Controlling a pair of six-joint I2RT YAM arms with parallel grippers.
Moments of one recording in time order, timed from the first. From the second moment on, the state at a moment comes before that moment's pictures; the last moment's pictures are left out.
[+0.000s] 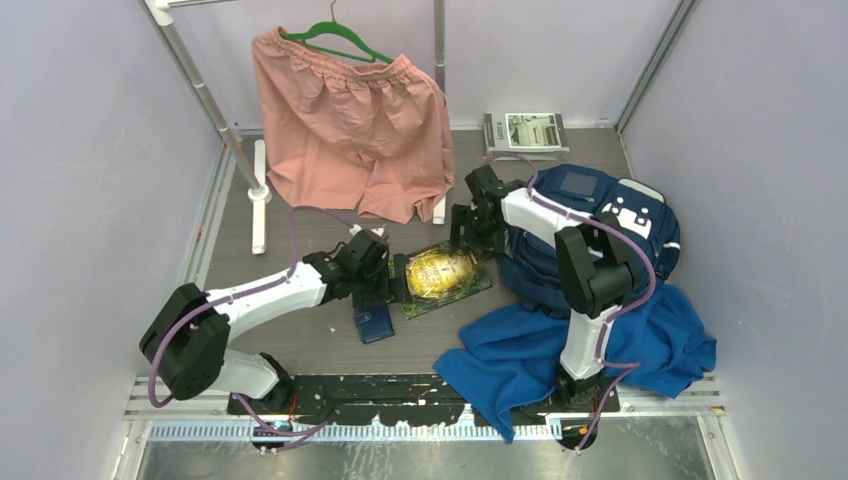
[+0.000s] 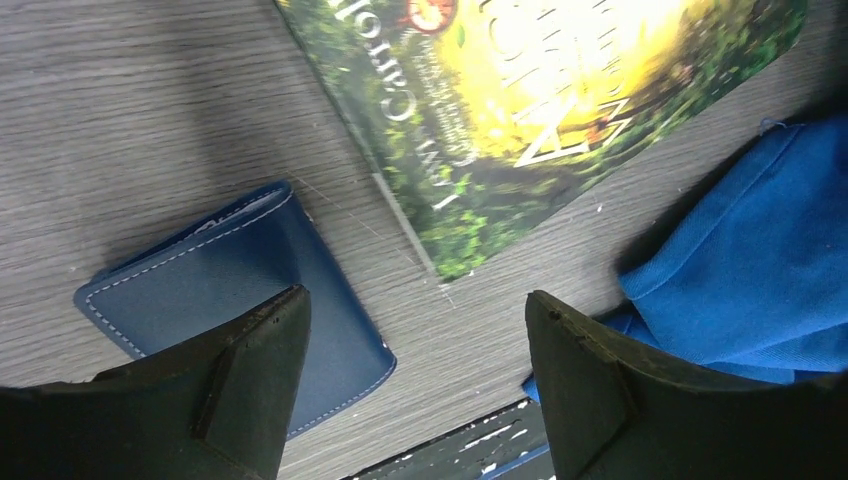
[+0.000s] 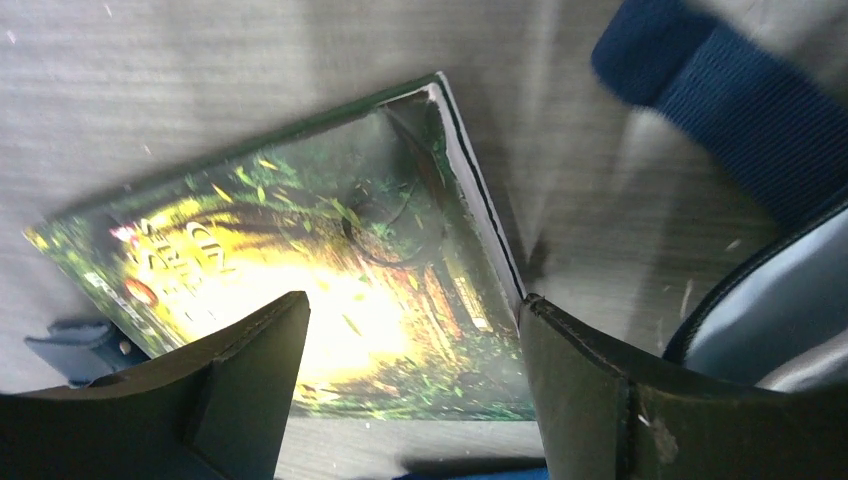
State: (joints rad) left arm -0.76 1.38 0.78 -0.39 0.05 -0.78; right arm 0.43 1.88 1.31 -0.68 -0.12 0.50
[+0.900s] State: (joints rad) left arm -0.66 1.42 0.69 -0.29 0.17 -0.84; right arm 0.53 1.71 1.02 -0.55 -0.19 0.60
